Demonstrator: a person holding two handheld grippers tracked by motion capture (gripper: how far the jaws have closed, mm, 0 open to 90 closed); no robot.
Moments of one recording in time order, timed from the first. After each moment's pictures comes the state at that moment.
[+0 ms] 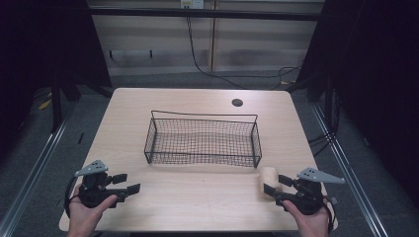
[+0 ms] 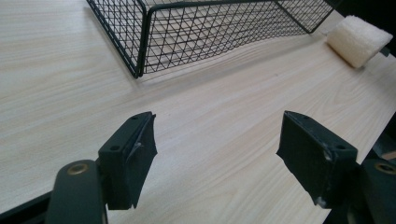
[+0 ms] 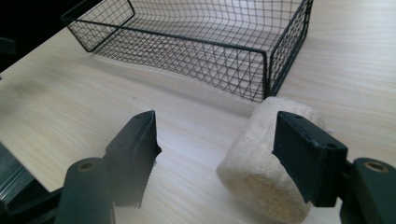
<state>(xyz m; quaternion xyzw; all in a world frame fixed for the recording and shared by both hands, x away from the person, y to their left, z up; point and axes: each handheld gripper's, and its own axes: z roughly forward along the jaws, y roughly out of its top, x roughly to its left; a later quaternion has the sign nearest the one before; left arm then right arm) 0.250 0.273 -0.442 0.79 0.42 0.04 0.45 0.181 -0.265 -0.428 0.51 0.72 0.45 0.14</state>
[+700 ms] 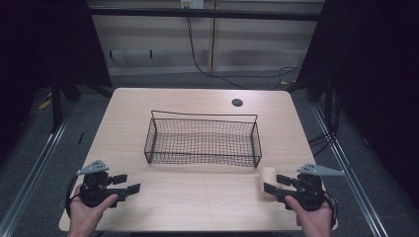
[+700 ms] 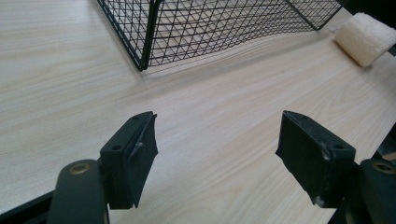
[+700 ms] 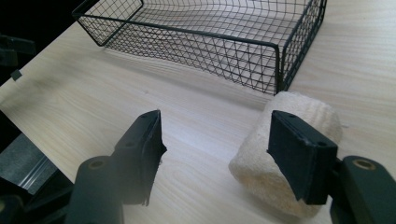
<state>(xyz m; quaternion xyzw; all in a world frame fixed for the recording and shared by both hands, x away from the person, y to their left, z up) 0.252 0.274 -0.446 0.79 0.44 0.03 0.44 0.187 -0.267 -0.415 0.53 0.72 0.44 0.10</state>
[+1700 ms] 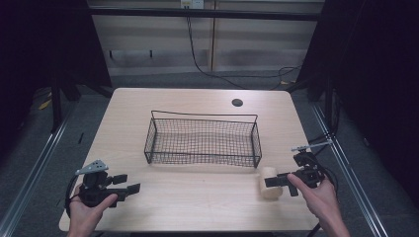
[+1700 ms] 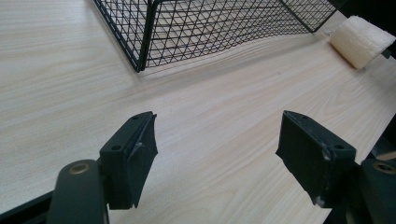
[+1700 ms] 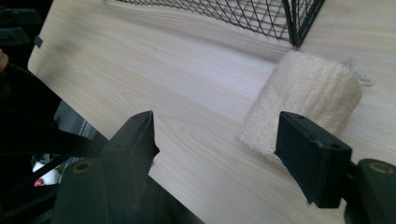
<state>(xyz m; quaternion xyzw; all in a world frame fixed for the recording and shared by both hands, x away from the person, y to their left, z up) 0.252 0.274 -0.446 0.78 0.44 0.03 0.44 0.239 -0.279 -0.396 0.57 0.75 0.33 -0.08</state>
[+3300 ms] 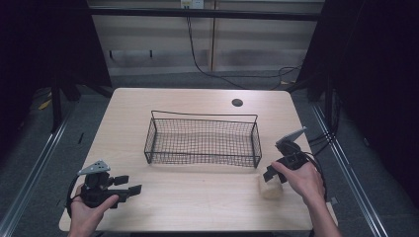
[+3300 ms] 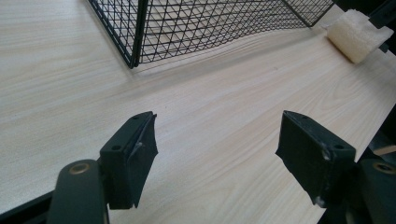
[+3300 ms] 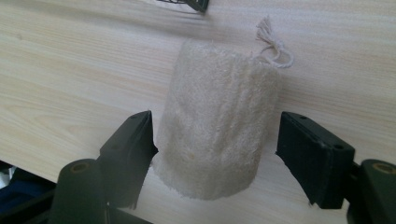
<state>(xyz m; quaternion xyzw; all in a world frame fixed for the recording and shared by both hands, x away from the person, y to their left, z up) 0.252 0.272 -0.447 0.79 0.43 0.02 0.44 0.298 -0.264 -0.424 0.66 0.74 0.10 -0.08</state>
